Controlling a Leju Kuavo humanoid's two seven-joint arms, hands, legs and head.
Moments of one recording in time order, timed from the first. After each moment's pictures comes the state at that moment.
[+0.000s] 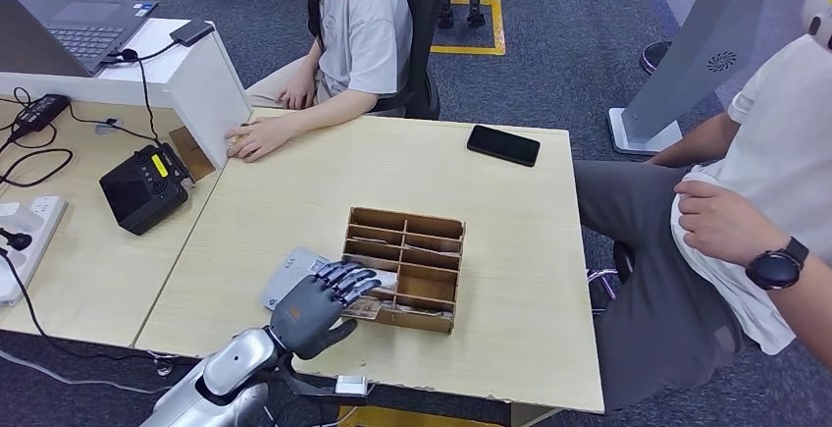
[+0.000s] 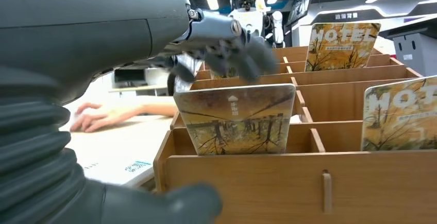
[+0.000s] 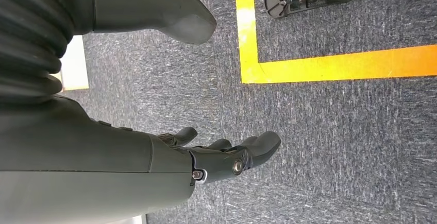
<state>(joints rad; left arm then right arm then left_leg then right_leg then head) -0.18 0.25 -0.63 -1.27 -1.08 0.43 -0.35 -0.09 0.12 -1.08 -0.21 1.24 -0.23 -0.07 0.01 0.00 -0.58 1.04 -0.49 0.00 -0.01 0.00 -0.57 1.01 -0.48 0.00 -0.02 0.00</state>
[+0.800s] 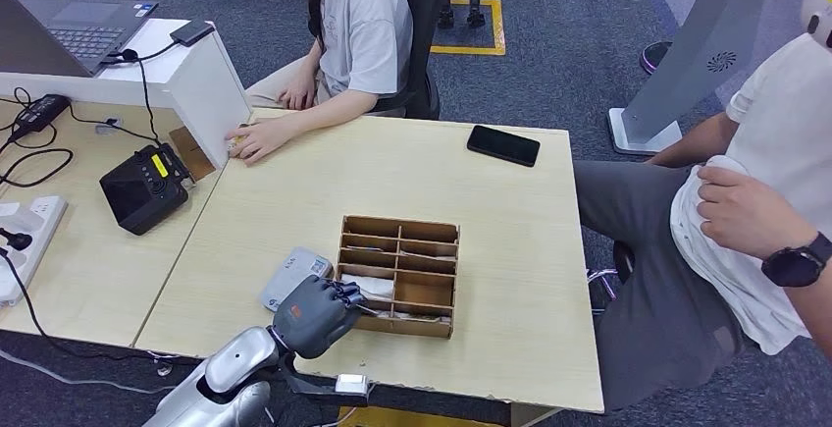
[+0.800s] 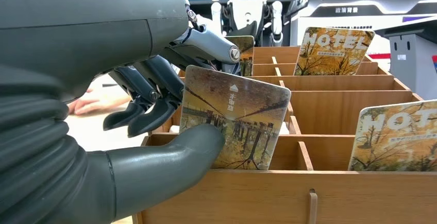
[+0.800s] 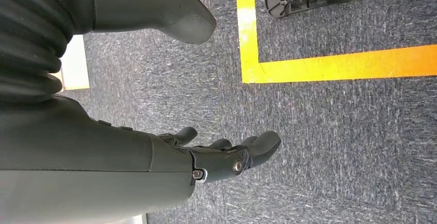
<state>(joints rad) -0.18 0.25 -0.63 -1.28 -1.01 0.38 -0.39 -0.09 0.12 -1.08 -0.21 1.25 -0.23 -0.06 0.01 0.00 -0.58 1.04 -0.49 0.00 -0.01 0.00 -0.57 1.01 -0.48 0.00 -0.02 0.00</state>
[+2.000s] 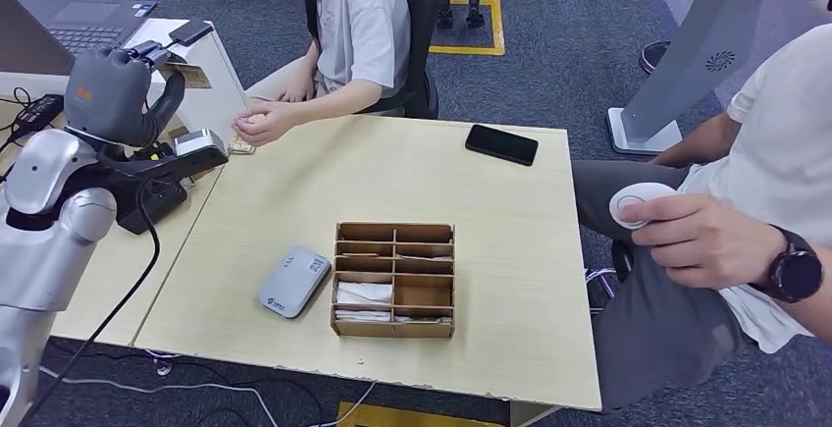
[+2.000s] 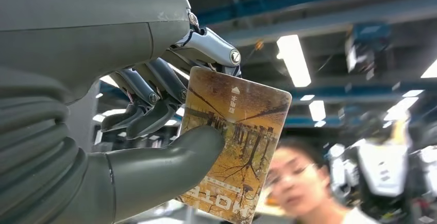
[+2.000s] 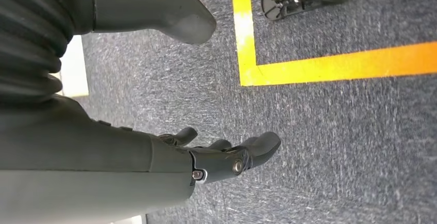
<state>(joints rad) -0.65 0.56 -0.31 -1.41 -0.86 0.24 -0.21 -0.06 0.04 0.04 -0.19 0.12 -0.32 -0.01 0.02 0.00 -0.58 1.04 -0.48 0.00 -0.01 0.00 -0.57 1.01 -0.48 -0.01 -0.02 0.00</state>
